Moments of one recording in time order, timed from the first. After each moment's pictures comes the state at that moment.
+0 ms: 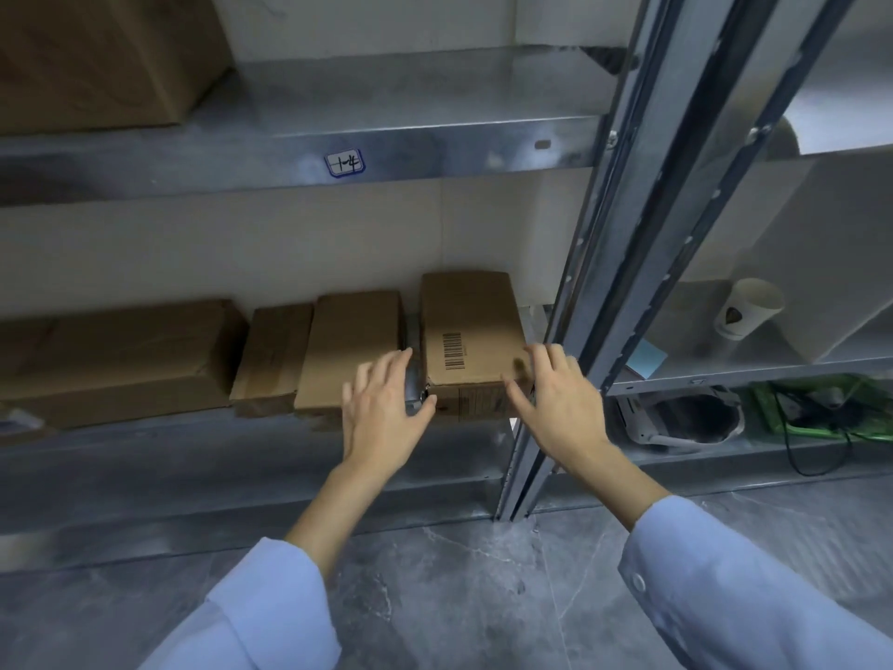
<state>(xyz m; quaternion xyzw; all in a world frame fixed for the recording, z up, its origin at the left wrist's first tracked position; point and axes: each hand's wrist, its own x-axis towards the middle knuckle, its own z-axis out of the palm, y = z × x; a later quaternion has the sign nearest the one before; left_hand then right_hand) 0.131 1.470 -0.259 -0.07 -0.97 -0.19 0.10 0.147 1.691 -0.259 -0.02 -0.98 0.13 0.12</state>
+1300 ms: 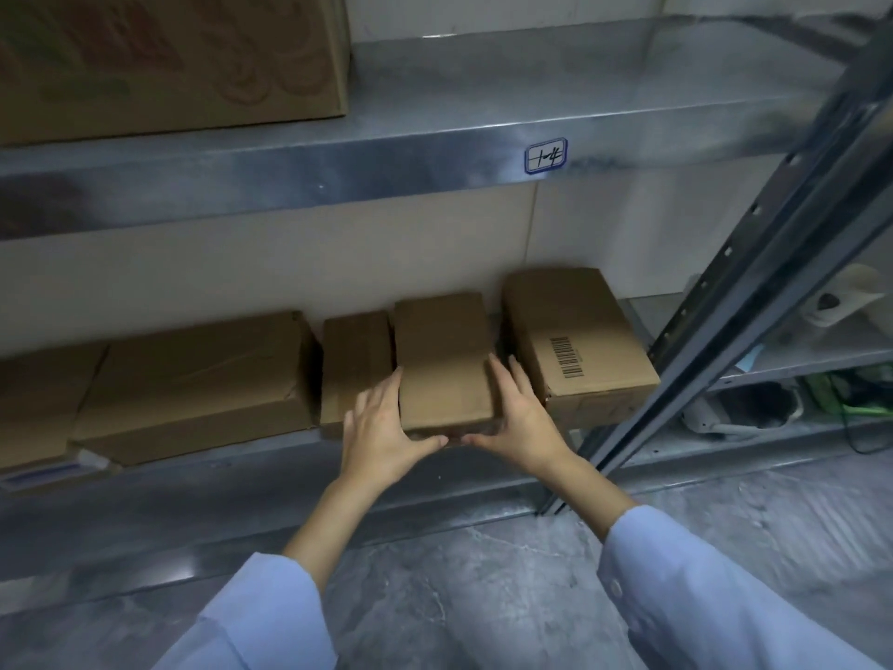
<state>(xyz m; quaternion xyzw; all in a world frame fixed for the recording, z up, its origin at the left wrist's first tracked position) 0.072 1.314 -0.304 -0.07 -0.97 -0.24 -0.02 0.099 1.516 -0.298 -0.02 -0.92 0.39 -0.05</state>
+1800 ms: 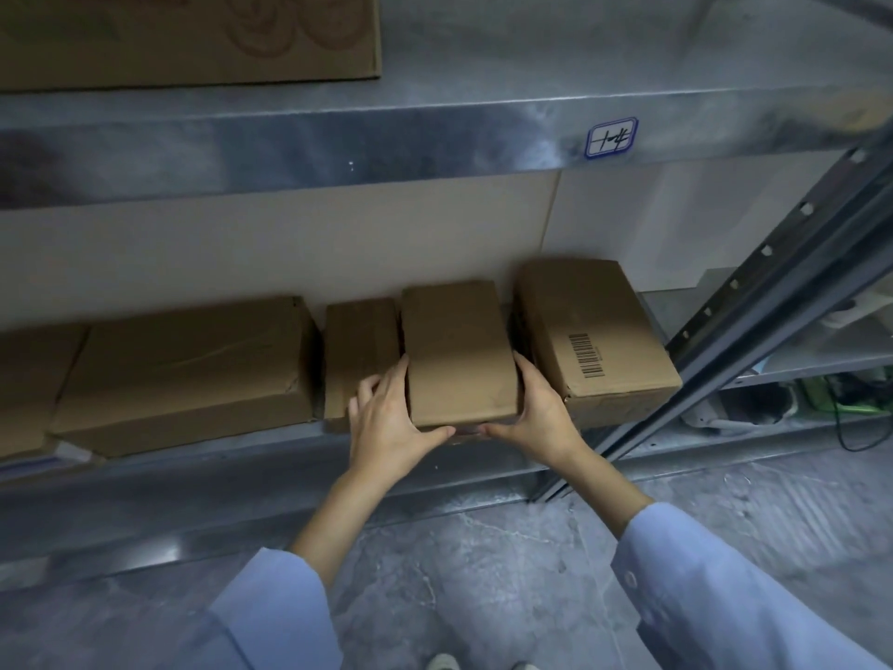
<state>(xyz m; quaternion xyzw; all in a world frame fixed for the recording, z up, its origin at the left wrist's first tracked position) 0.061 1.312 -0.315 -0.07 -0.96 -0.28 0.01 0.086 1.520 -0.305 -0.04 -0.88 0.47 -0.01</state>
